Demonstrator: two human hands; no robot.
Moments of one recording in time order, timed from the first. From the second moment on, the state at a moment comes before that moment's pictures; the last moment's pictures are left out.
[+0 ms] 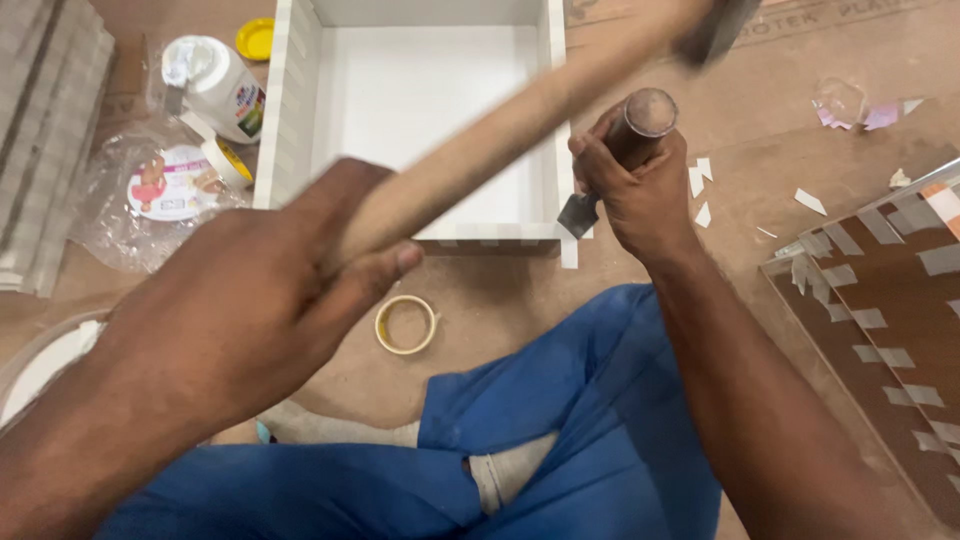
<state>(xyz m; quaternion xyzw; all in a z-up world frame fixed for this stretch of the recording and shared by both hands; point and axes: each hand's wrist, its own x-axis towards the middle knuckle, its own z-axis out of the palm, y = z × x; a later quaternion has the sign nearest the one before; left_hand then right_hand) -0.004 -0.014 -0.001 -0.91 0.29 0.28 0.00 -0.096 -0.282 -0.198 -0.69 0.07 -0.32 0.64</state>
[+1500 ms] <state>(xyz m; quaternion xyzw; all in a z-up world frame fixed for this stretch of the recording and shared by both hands) -0.032 0.108 -0.165 -0.80 0.01 0.35 -0.49 -0.120 -0.299 -0.271 -0.91 0.31 0.10 0.27</state>
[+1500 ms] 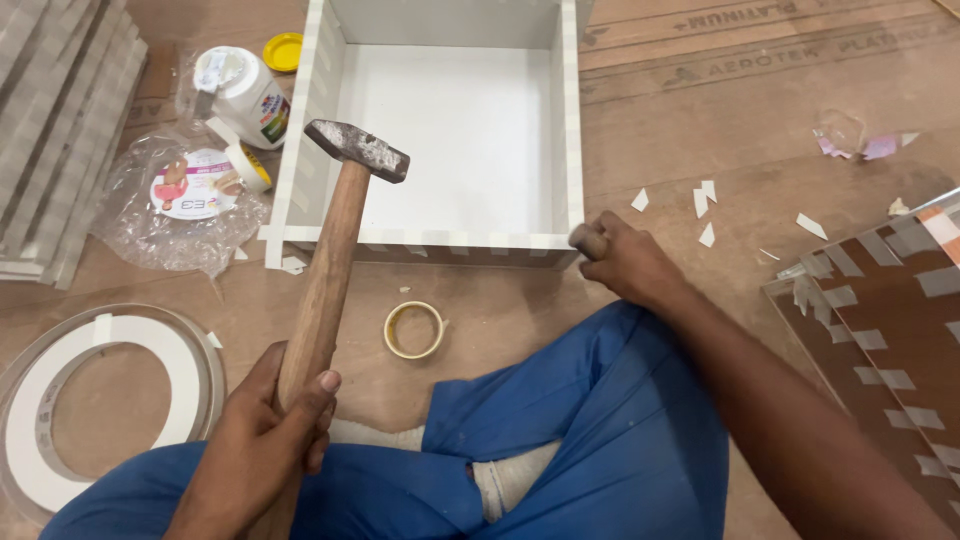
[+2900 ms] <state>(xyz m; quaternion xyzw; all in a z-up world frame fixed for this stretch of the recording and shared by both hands) 0.040 0.214 -0.195 -0.68 -0.17 0.32 -0.64 0.194 -0.037 -0.198 -0.68 -0.19 -0.09 0.71</state>
